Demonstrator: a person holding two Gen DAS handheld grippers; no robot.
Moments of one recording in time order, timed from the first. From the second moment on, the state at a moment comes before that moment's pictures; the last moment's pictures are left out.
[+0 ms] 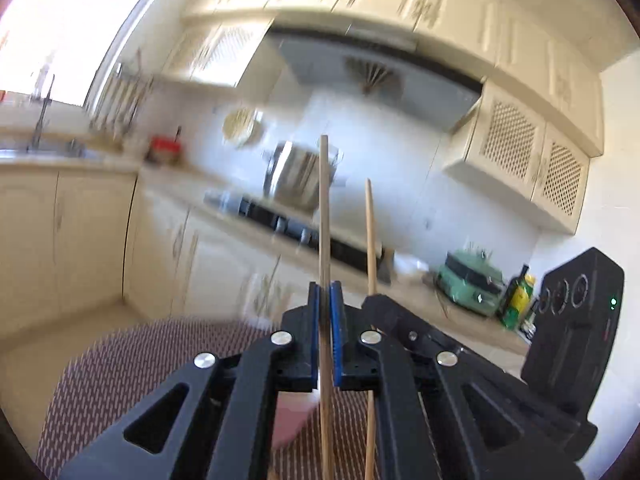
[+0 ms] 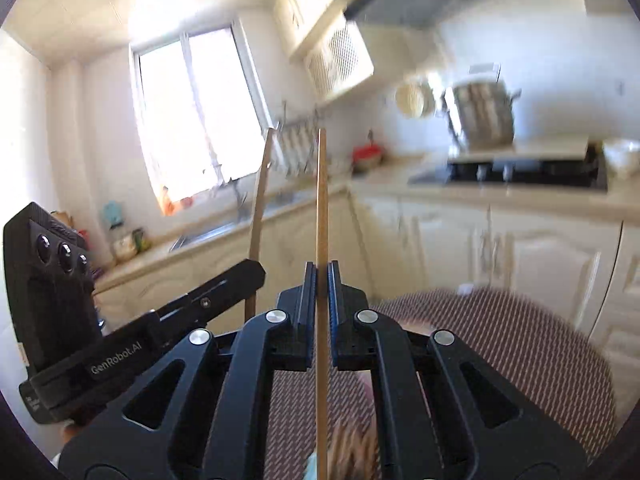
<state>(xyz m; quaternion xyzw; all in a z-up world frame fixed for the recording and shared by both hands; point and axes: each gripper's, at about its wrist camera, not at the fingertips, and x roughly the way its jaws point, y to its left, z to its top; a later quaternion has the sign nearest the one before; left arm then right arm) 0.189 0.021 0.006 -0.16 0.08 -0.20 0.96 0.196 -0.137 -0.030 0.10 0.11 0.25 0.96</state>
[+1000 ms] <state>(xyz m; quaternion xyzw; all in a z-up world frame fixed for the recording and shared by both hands) 0.267 -0.016 -0.063 -0.11 0.09 -0.14 0.98 0.263 -0.164 -0.059 0.12 0.05 0.20 0.97</state>
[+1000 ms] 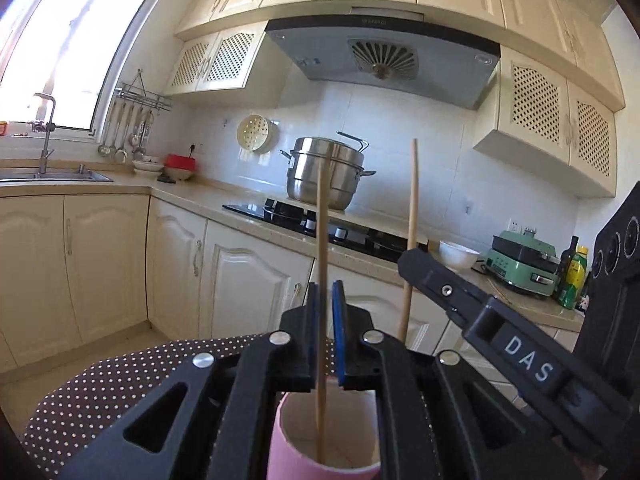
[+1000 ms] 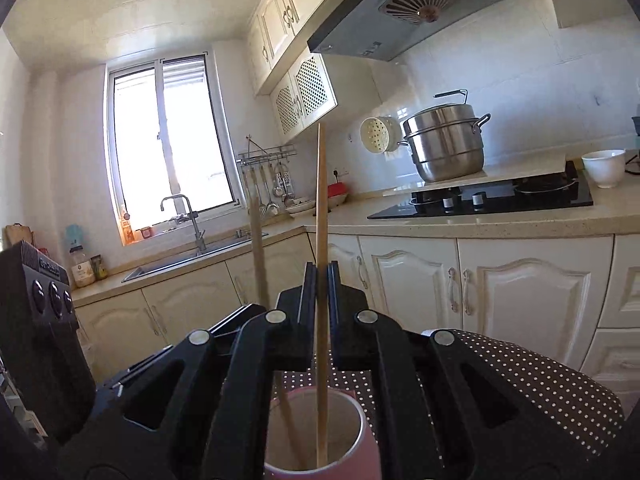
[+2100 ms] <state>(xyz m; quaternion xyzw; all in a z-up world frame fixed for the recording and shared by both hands) 0.170 0.036 -0.061 -0.07 0.24 -0.01 0.97 0.192 -0.172 -0.065 0.08 0.09 0.14 0.98</state>
